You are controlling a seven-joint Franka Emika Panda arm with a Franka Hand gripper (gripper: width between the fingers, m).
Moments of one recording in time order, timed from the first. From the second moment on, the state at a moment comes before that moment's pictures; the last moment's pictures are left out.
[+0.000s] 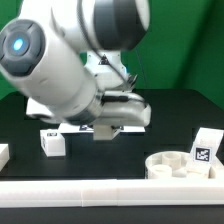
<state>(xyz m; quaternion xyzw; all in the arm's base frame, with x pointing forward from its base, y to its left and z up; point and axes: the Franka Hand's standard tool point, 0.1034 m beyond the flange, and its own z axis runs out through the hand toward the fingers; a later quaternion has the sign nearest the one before) 0.496 -0.018 0.059 -0.88 0.17 0.42 0.12</state>
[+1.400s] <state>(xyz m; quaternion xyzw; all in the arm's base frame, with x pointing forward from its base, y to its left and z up) 0.576 0.026 0.135 -0.98 0.18 0.07 0.09</state>
